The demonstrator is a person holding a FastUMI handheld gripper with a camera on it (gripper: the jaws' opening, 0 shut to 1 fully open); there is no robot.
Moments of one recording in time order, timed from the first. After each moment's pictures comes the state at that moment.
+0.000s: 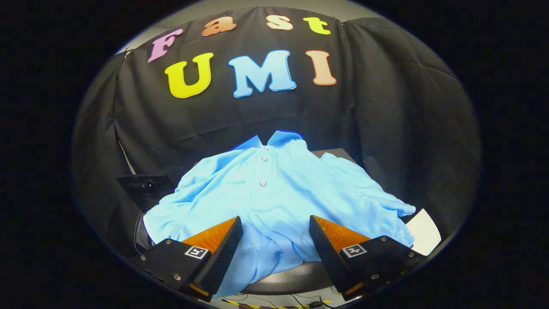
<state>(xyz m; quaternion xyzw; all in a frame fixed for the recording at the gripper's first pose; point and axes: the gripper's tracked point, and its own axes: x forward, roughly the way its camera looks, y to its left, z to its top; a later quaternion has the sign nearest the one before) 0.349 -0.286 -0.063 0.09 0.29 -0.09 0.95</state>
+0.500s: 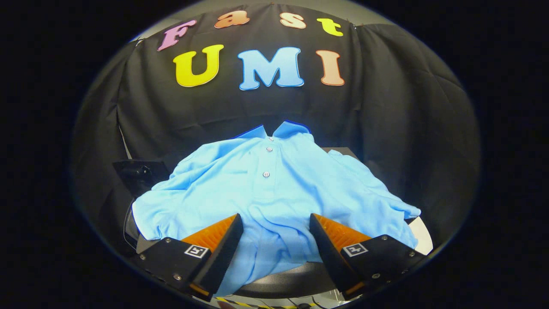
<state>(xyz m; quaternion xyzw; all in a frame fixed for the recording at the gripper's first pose) 0.351 -0.284 -0.075 0.05 0.28 -0.09 0.95</state>
